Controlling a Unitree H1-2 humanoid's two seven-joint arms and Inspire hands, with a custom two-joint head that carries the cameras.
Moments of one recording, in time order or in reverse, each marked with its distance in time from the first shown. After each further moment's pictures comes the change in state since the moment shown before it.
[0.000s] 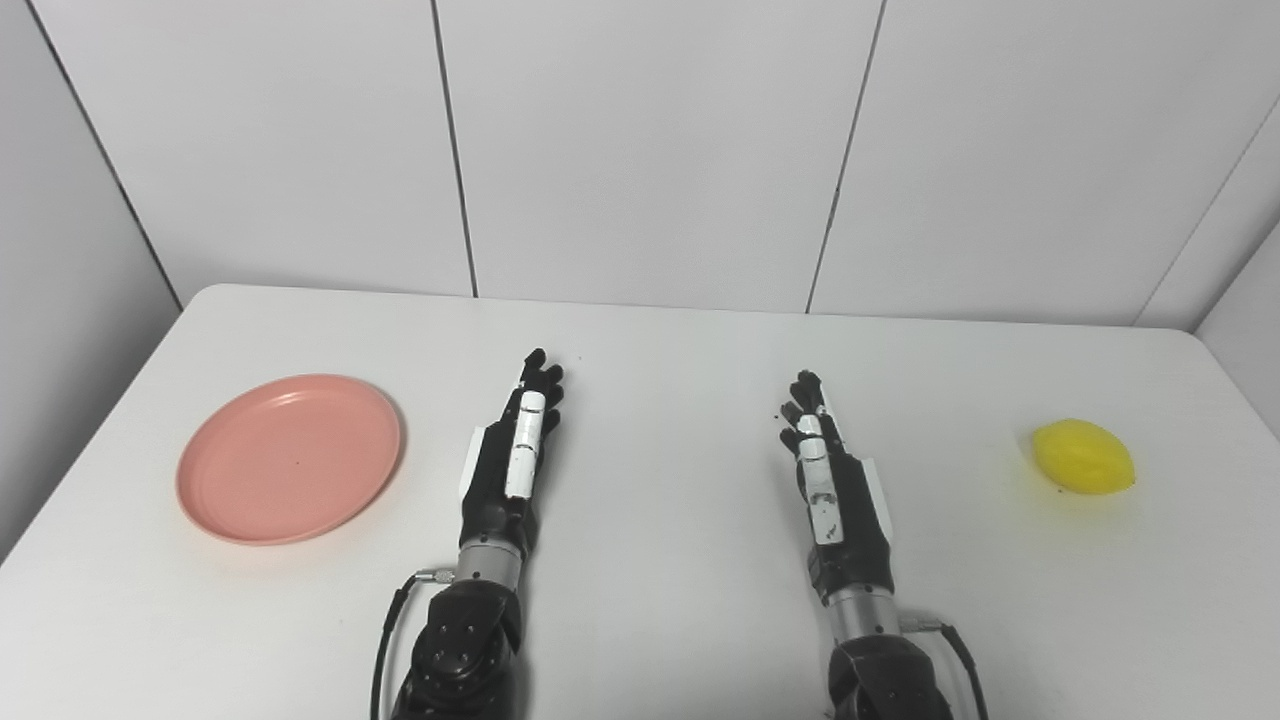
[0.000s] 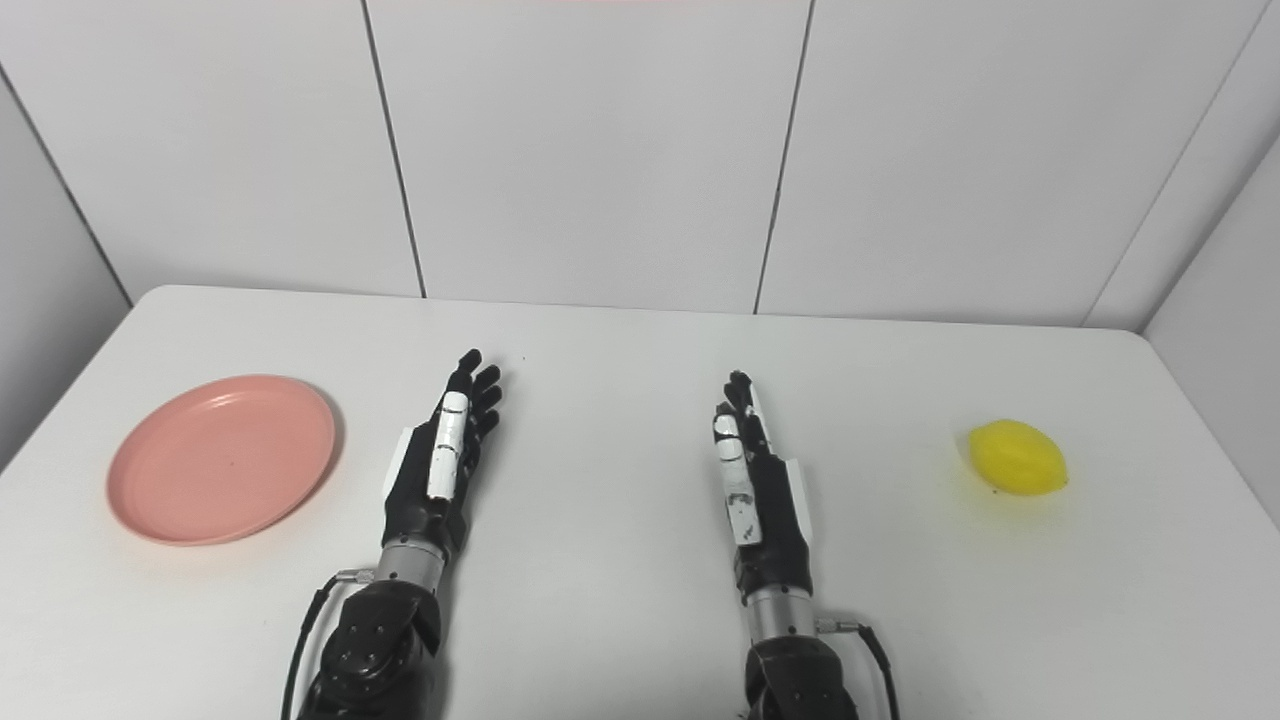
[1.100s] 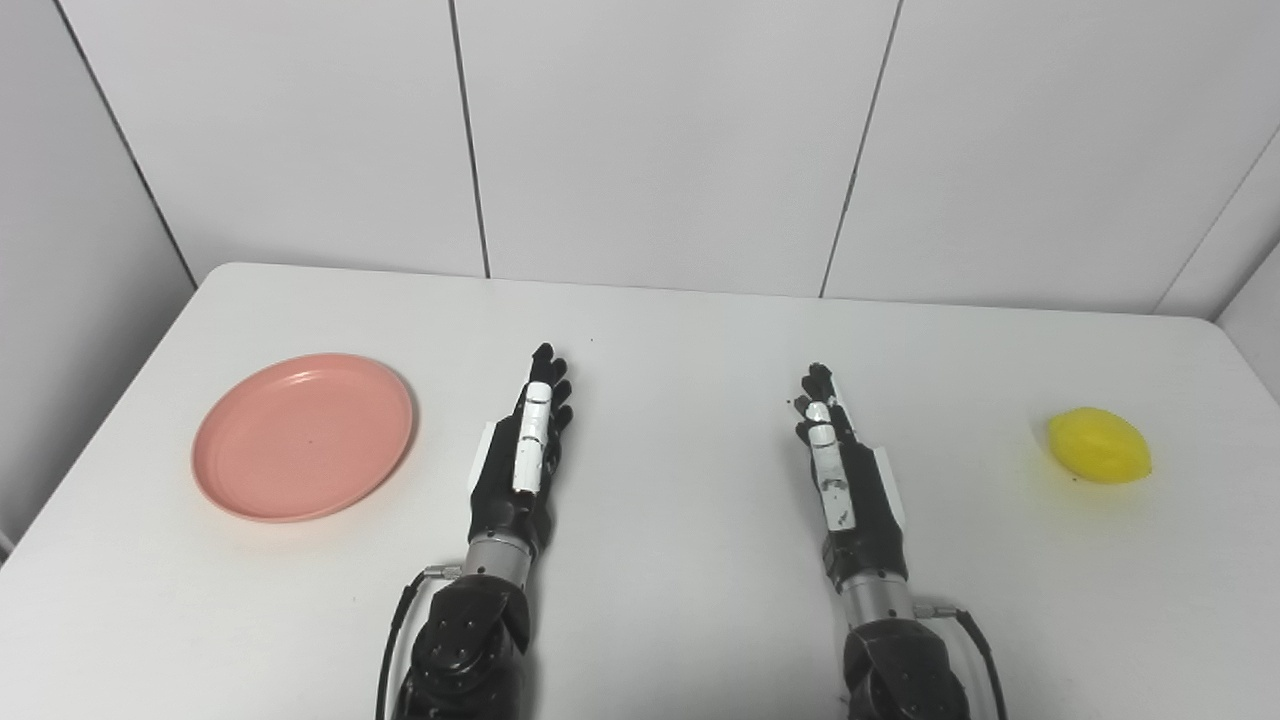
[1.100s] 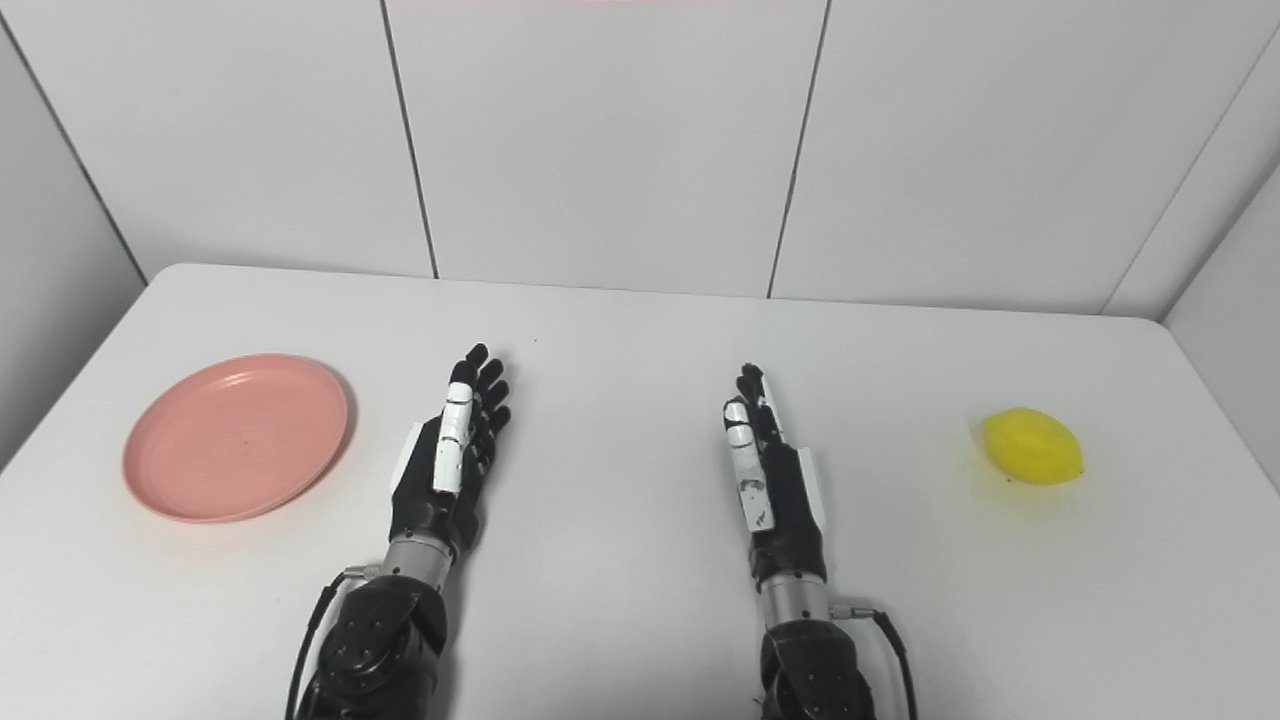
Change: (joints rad) left arm 0.047 0.010 -0.006 -0.109 -0.087 0.108 -0.051; right arm -0.001 -0.010 -0.003 -0.005 -0.009 0.054 -0.001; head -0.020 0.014
